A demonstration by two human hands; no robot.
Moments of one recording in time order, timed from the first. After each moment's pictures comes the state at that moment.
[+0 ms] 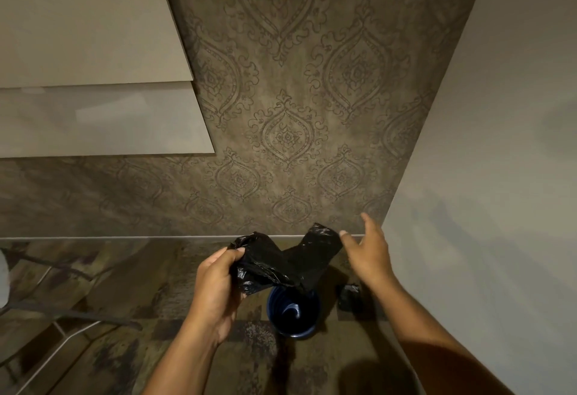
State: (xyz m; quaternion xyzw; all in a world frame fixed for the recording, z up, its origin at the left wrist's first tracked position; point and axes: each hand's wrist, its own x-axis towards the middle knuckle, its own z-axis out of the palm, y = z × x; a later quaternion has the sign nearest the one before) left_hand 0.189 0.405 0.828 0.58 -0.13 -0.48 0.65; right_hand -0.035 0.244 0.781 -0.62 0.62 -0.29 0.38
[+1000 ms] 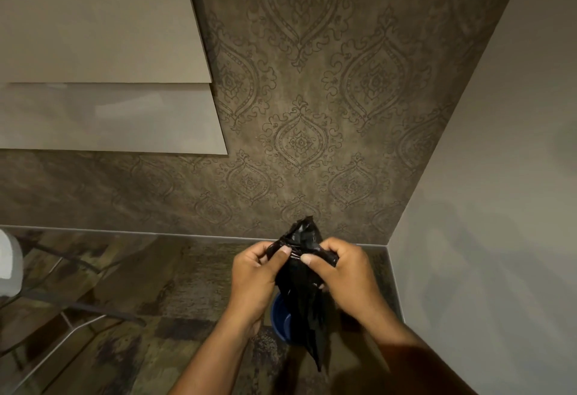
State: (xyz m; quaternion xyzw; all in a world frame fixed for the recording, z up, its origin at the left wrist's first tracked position) left_hand 0.164 0.380 0.829 0.62 -0.25 -0.40 0.62; right_hand 0.008 0.300 0.832 -0.72 0.44 -0.32 0.43
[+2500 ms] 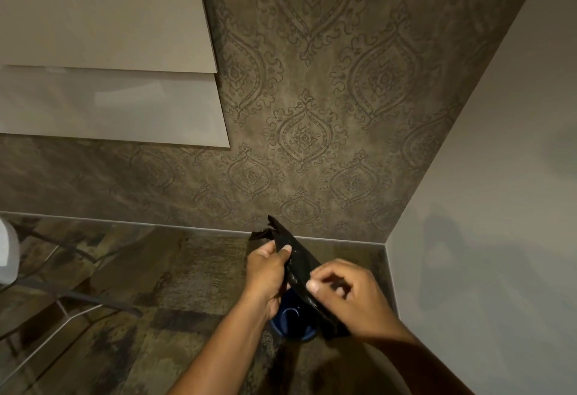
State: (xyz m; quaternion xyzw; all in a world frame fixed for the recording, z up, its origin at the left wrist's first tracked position) left_hand 0.169 0.351 0.798 0.59 -0.06 -0.52 0.61; right_hand -0.014 0.319 0.819 -0.77 0.36 -0.26 0.47
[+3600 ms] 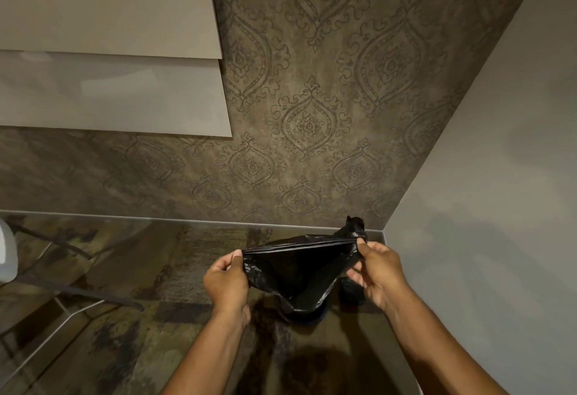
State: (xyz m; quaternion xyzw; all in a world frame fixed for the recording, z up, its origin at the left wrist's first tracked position) left_hand 0.248 0.409 0.743 0.65 0.07 -0.31 0.69; right_hand 0.030 0.294 0.769 -0.28 0.61 -0.35 0.65
